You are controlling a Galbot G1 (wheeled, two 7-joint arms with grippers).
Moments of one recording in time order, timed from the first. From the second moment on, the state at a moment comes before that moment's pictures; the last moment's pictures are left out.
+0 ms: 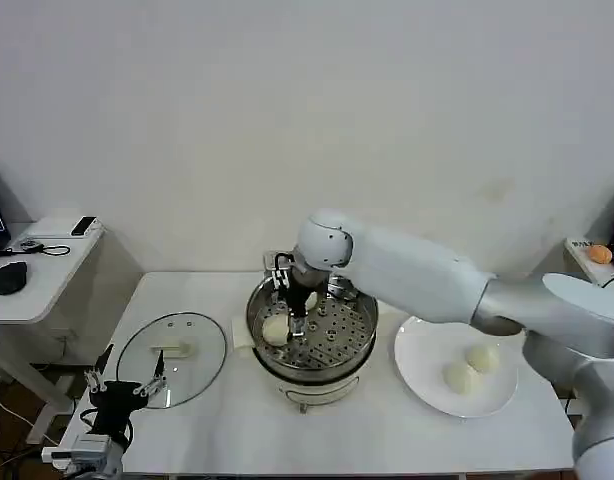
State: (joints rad) left arm 1.64 -1.39 -0.78 -2.13 0.05 0.12 0.04; right arm 0.27 1.22 -0.92 1.32 0.15 -0.62 -1.12
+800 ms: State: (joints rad) left arm 1.64 -1.38 -0.77 -2.15 0.05 0.14 0.04; right arm 0.26 0.66 -0.75 1.58 0.07 -0.48 -1.31
